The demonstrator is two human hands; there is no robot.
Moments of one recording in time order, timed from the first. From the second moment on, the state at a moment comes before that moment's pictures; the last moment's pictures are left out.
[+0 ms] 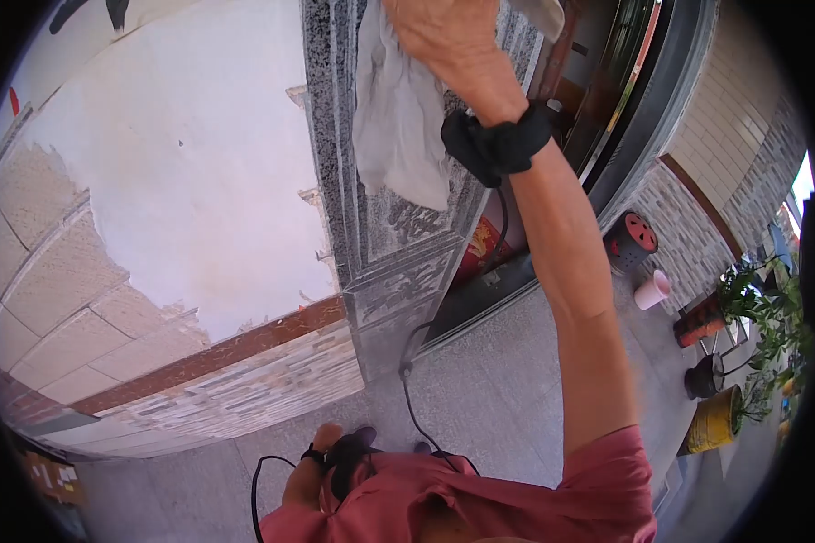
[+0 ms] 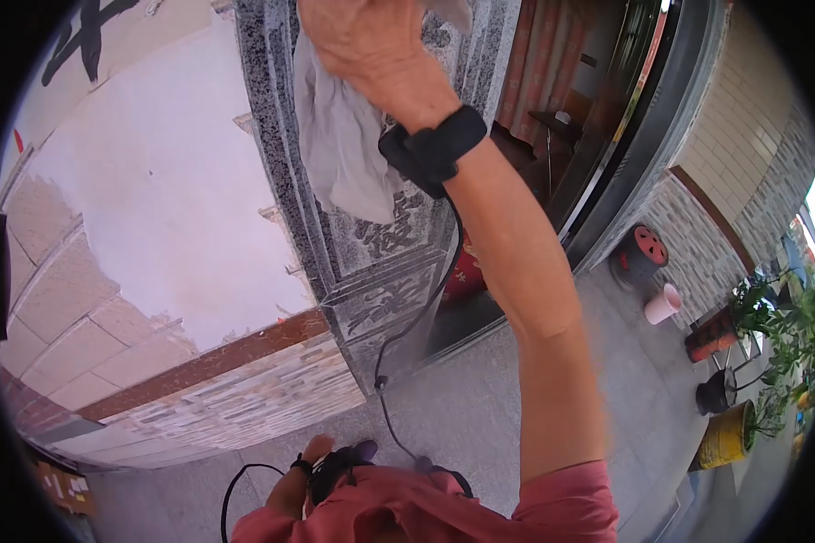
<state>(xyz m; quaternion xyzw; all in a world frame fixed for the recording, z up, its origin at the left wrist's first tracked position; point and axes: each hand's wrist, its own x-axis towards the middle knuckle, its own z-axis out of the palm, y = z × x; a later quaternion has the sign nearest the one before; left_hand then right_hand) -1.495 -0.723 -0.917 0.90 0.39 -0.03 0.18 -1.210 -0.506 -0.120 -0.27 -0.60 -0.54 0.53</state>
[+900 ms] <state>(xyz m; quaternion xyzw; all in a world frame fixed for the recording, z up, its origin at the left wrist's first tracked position) -1.495 -0.749 -0.902 0.90 0.40 -0.06 0.16 -1.170 -0.520 -0.213 -0.11 -0.67 -0.37 0.63</state>
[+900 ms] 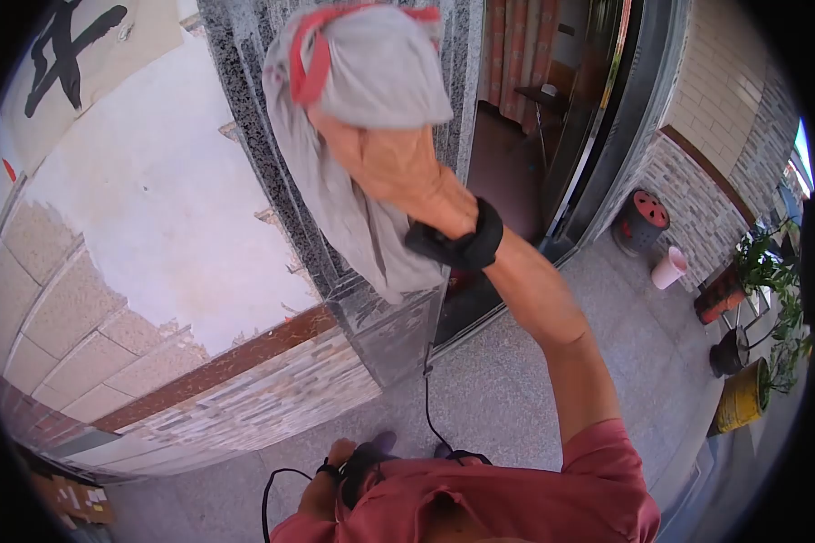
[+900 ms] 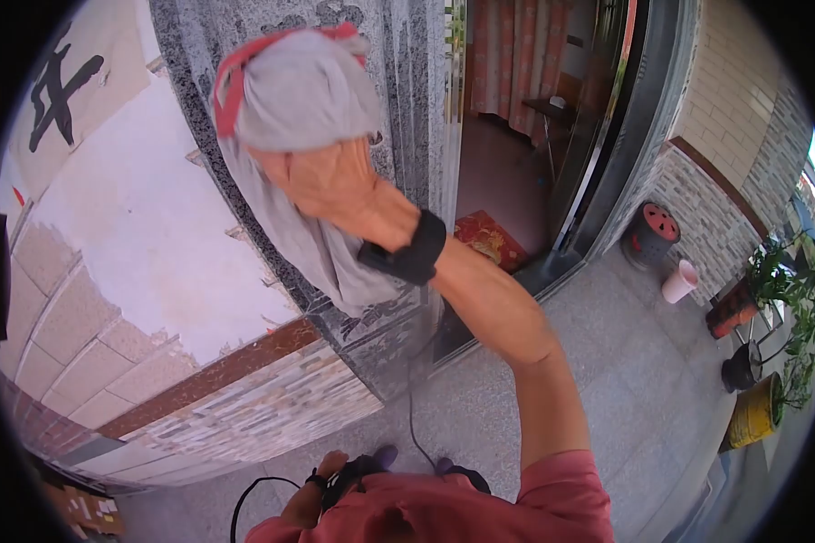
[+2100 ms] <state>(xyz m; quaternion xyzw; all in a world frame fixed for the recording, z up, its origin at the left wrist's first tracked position) -1.436 -0.813 -0.877 0.83 0.42 -0.20 0.30 -1.164 -0.535 -0.262 -0.18 -0.71 -0.25 0.63</state>
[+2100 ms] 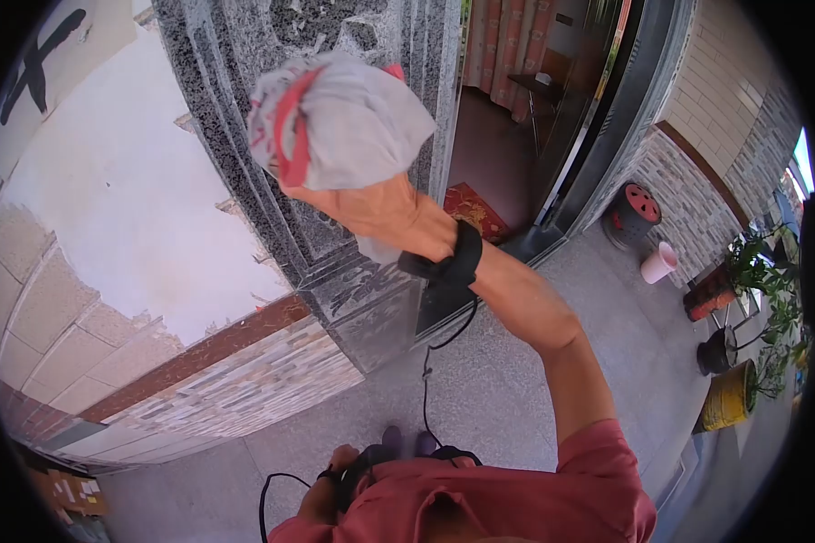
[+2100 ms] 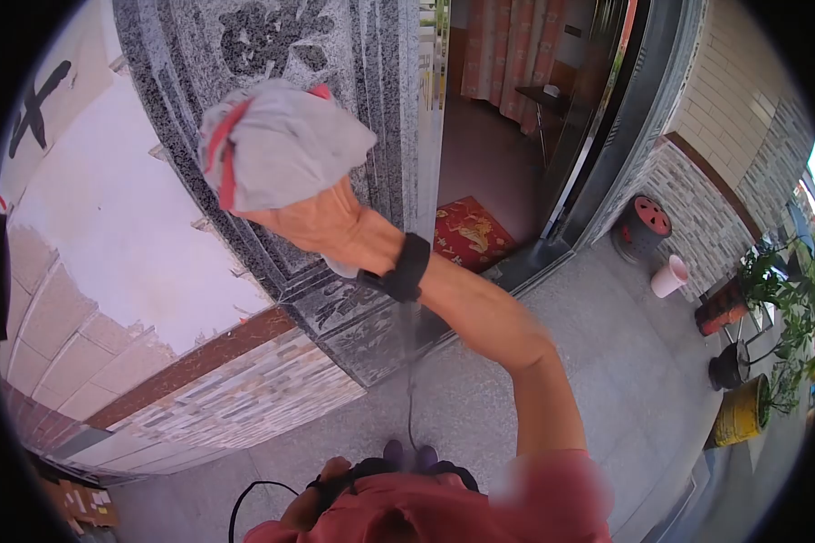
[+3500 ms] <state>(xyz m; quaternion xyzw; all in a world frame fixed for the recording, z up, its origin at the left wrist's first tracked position) -1.406 -0.792 -0.916 0.86 0.44 -0.09 0.23 -1.088 -0.494 -0.101 -0.18 -0.76 -0.43 0.45</state>
